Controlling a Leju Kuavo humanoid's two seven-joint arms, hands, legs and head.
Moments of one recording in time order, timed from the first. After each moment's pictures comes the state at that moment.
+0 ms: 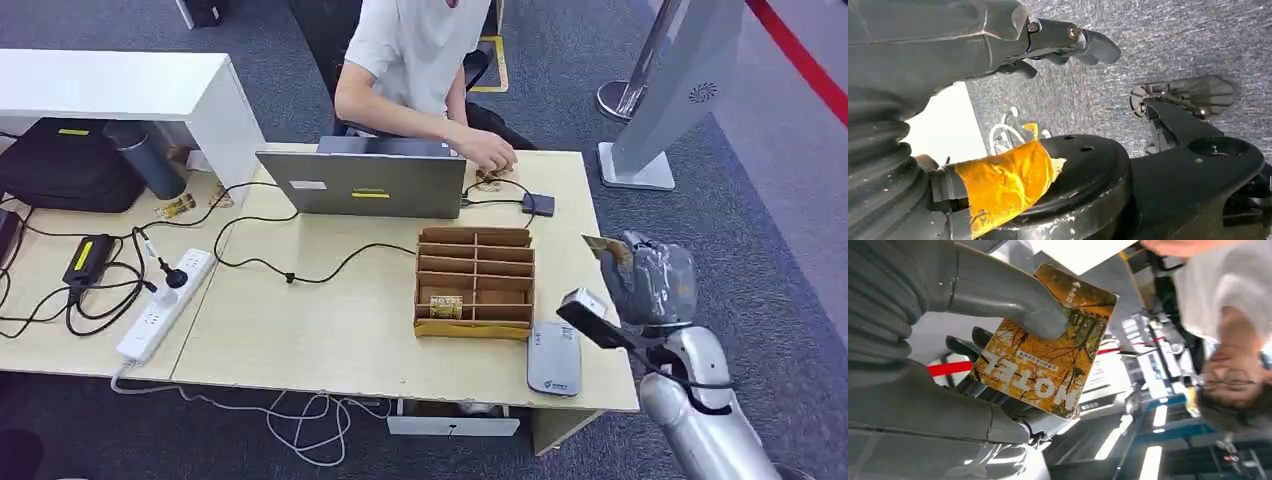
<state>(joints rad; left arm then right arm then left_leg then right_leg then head) -0.05 -0.16 0.80 -0.21 -0.73 -0.16 0.08 -0.20 -0.33 0.30 -1.41 0.86 -0.57 -0.23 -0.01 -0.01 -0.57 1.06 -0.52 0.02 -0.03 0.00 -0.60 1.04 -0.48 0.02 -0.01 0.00</state>
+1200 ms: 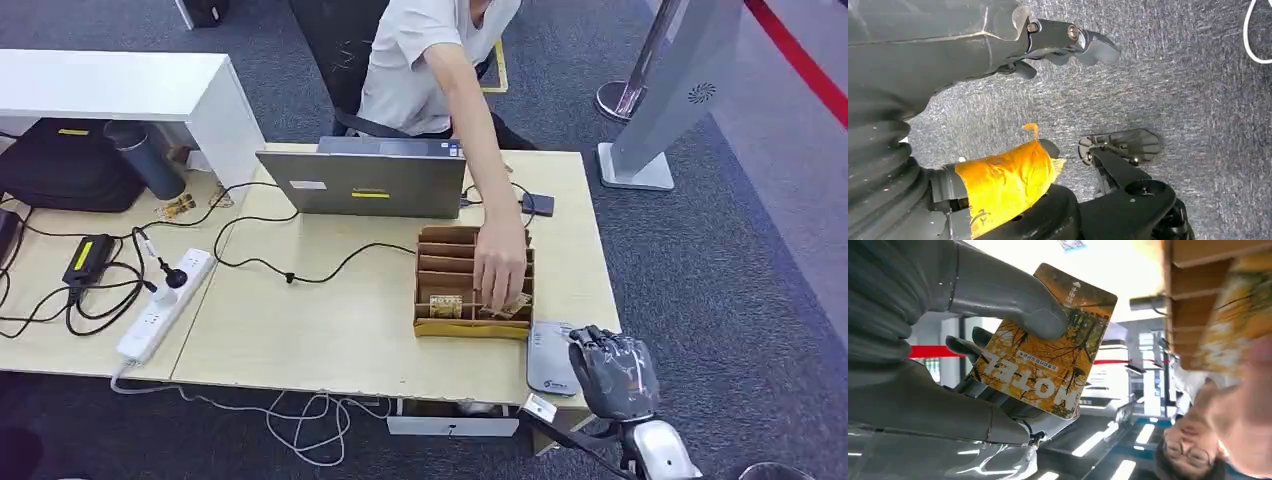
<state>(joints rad) -0.05 -0.14 0.80 -0.21 -0.84 -0.02 -0.19 0.04 -0.21 0.26 -1.32 1.31 -0.69 -0.18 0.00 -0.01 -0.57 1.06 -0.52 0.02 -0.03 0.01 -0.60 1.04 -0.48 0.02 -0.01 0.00</state>
